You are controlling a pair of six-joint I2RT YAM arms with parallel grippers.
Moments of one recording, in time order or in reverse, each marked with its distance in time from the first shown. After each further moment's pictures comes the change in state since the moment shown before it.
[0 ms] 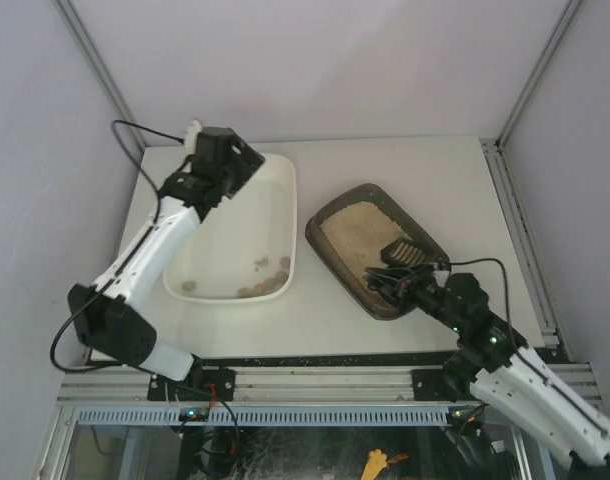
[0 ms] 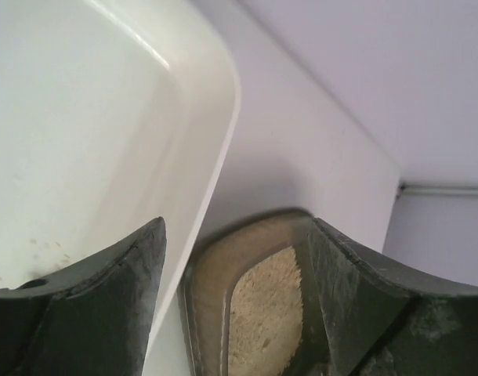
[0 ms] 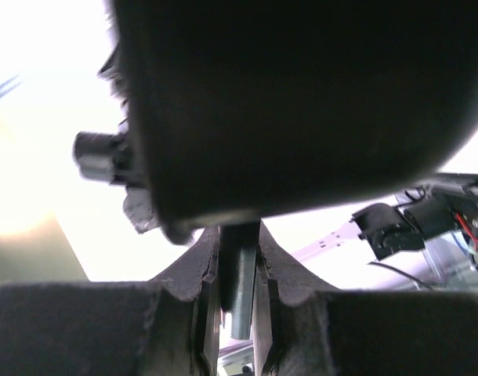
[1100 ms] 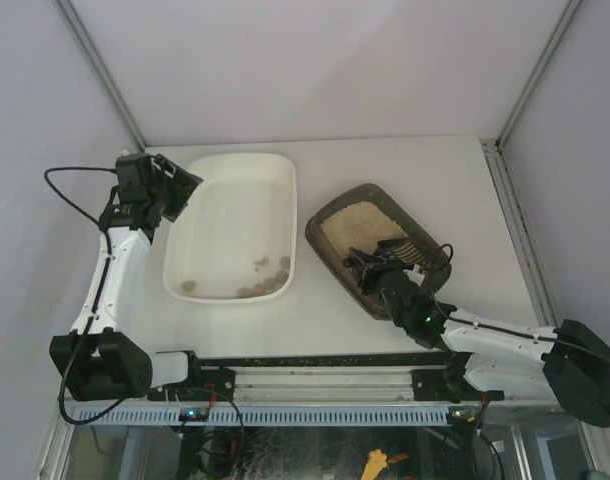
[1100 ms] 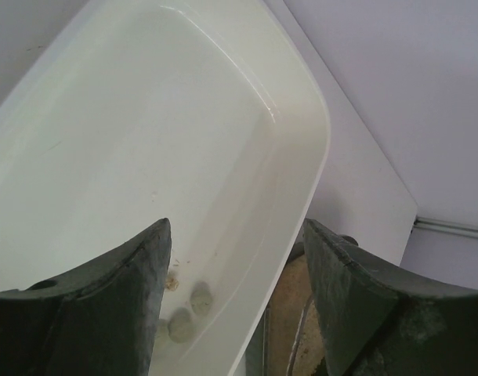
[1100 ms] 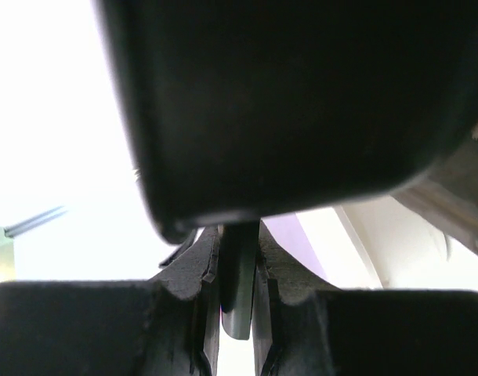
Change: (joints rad) left arm 0.497 -0.275 -0.271 0.034 0.327 0.174; right arm 0.353 0.742 -0.065 0.649 0.759 0.132
